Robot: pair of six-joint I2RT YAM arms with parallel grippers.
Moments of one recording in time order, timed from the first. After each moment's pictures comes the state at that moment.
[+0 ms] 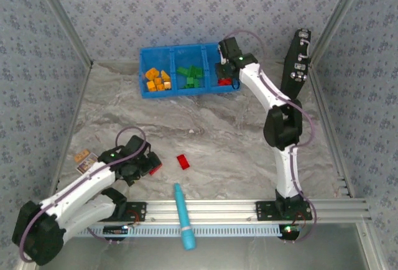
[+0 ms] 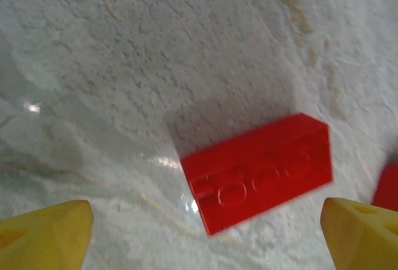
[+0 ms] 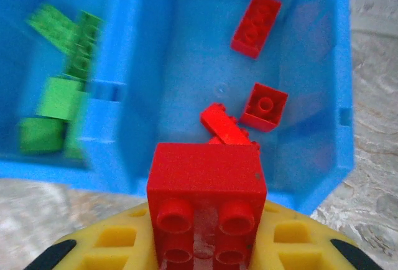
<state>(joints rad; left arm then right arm) -0.59 0.92 0.48 -0.81 -0.02 -1.16 0.39 2.21 2.10 -0.79 0.13 0.13</state>
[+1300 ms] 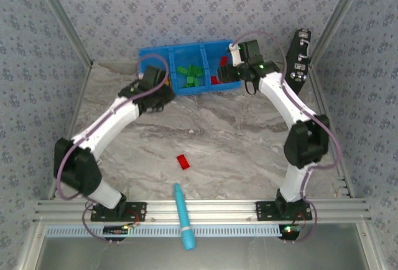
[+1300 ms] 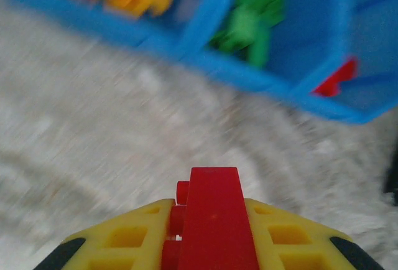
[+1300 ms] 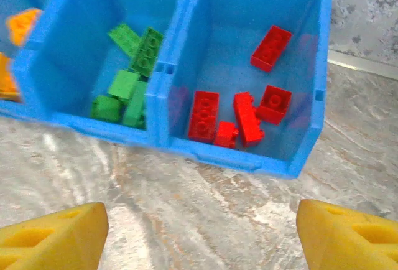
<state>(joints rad) -0.49 1.61 1.47 -0.64 -0.08 -0.90 0.35 1.77 1.65 -0.59 -0.07 0.01</state>
